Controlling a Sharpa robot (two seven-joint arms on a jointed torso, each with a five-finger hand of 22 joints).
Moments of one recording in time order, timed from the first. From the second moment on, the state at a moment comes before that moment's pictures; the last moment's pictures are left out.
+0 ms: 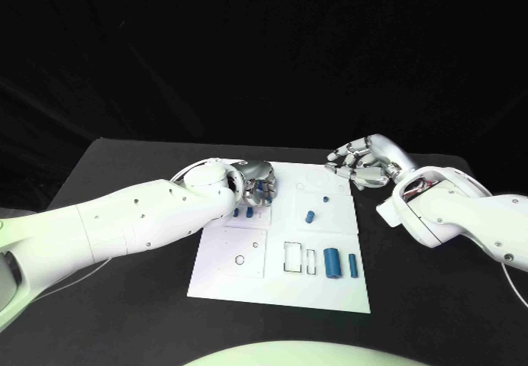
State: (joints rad) left arm 1.17 -0.56 -0.02 1.33 -1.50 -0.10 -0.25; left_hand 1.58 -0.18 0.30 0.24 0.34 1.03 0.13 0.15 0.25 1.07 0.08 0.29 0.15 1.40 0.01 1.32 1.05 0.12 1.30 0.10 1.23 1.21; right arm 1.26 -0.95 -0.13 1.67 -0.98 -0.60 -0.03; right_hand 1.34 -0.09 0.08 0.29 0.42 0.98 0.13 0.16 0.23 1.06 0.05 0.83 0.73 1.46 -0.03 1.07 1.05 0.14 1.21 0.09 0.76 1.05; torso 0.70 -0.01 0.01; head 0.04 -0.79
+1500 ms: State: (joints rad) left arm 1.17 -0.60 -0.01 1.35 -1.41 -0.15 -0.23; left_hand 1.55 -0.18 0.37 0.18 0.32 1.12 0.13 0.13 0.22 1.18 0.06 0.23 0.13 1.42 -0.01 1.34 1.05 0.09 1.35 0.08 1.31 1.30; right arm 1.26 -0.95 -0.13 1.66 -0.98 -0.60 -0.03; right_hand 1.34 -0.09 0.08 0.29 0.42 0.98 0.13 0.16 0.23 1.06 0.05 0.83 0.73 1.46 -0.03 1.07 1.05 0.14 1.21 0.09 0.76 1.05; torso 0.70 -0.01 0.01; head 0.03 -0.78
